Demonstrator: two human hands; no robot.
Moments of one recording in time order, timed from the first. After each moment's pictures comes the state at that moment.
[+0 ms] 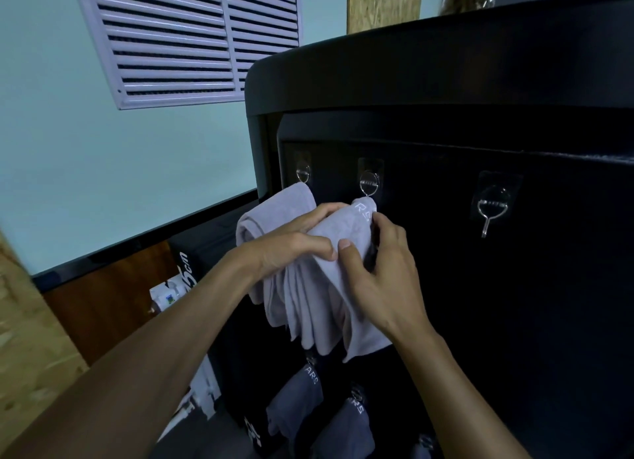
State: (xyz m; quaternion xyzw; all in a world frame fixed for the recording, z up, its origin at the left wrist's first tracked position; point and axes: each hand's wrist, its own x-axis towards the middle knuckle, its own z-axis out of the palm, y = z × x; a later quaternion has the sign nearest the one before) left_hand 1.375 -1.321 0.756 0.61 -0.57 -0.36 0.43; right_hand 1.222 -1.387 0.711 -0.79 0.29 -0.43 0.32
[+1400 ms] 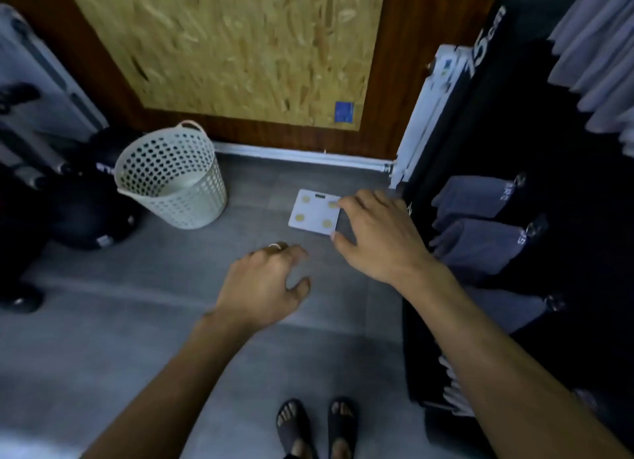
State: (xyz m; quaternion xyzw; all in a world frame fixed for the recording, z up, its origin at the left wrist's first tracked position) left_hand 1.031 -1.030 0.493 0.98 0.00 -0.03 0.18; right_hand 1.121 -1.203 0.521 -0.96 -0.28 0.02 0.07
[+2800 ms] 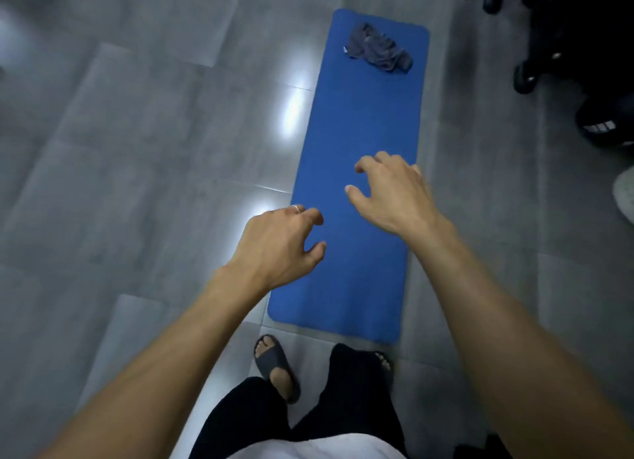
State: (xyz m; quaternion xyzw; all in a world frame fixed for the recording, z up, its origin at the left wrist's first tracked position) left_hand 0.049 -1.200 0.426 0.70 0.68 0.02 0.22; right_hand 0.207 -1.094 0.428 -0.53 -0.84 0.14 -0.03
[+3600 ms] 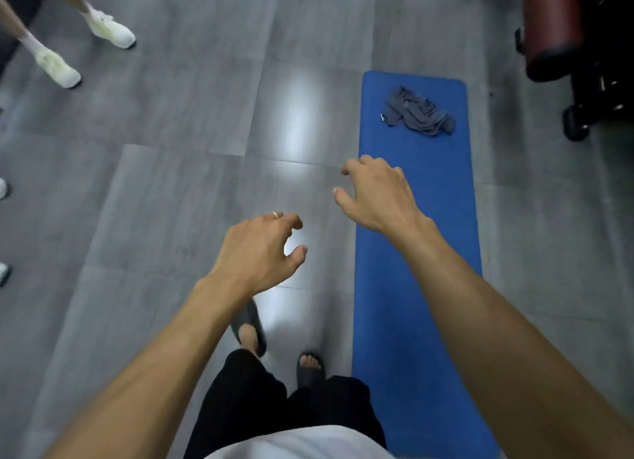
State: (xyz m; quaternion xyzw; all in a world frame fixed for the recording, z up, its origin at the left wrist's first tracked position) left_hand -0.349 -0.825 0.414 0.69 0.69 -0.02 0.22; right_hand -0.174 -0.723 0.405 -0.55 -0.82 0.16 -0.02
